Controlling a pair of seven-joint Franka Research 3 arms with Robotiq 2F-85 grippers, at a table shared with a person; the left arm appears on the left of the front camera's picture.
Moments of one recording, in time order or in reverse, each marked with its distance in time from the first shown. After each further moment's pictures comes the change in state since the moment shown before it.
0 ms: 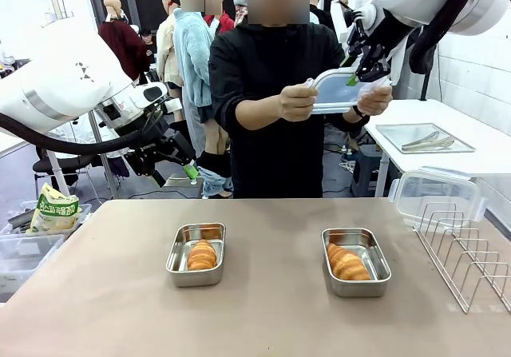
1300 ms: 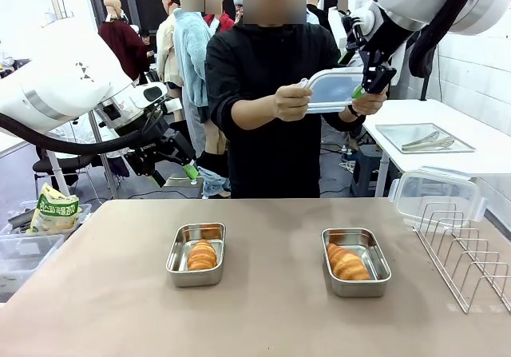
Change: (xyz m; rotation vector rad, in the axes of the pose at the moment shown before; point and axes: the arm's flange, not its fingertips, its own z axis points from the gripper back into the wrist) left arm 0.000 0.000 0.000 0.000 0.000 0.000; right arm 0.002 0.007 -0.005 0.066 -0.013 0.006
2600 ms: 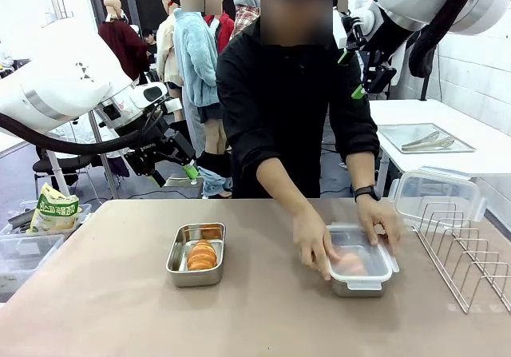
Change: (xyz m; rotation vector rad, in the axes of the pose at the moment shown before) left arm 0.000 0.000 0.000 0.000 0.000 0.000; right arm 0.000 0.000 0.000 0.000 0.000 0.000
